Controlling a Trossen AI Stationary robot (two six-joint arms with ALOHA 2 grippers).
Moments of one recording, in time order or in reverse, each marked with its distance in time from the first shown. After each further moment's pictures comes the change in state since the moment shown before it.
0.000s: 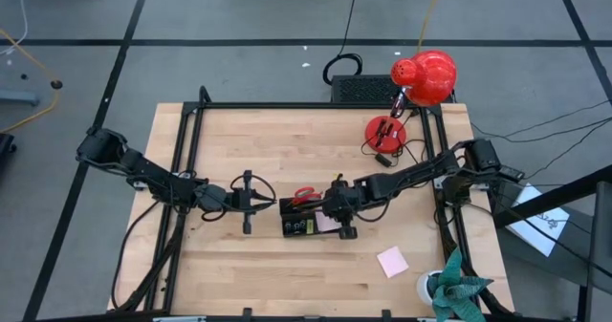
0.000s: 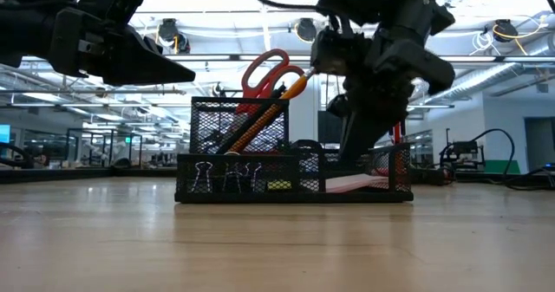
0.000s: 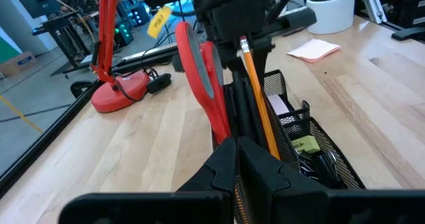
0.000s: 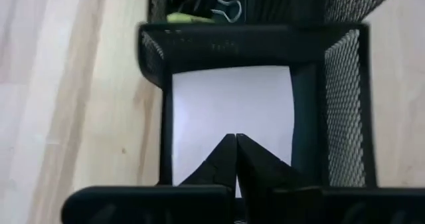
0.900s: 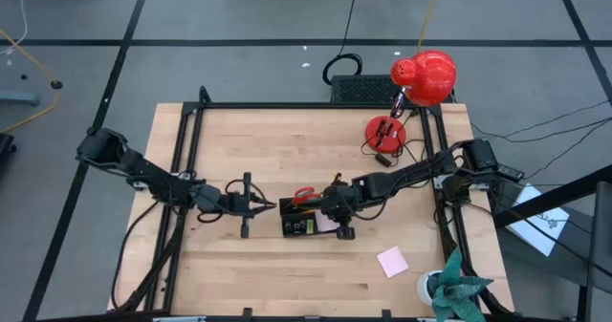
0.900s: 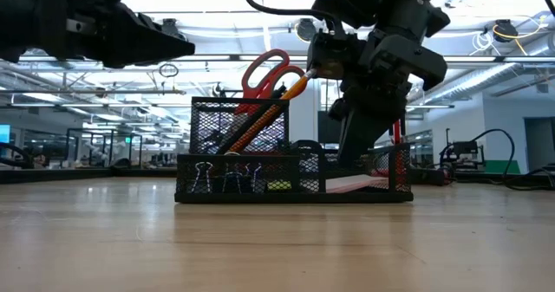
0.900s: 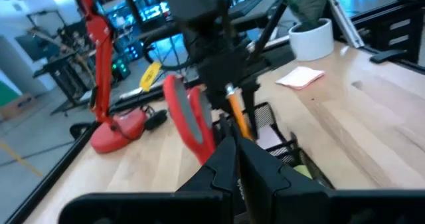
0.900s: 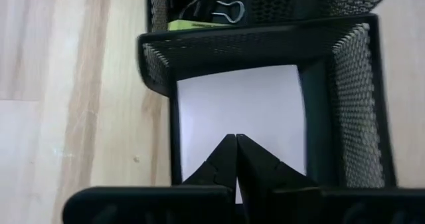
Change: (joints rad) left arm -0.028 0.000 0.000 0.111 0.025 0.111; right arm -0.006 0.041 -0.010 -0.063 -0.038 0.058
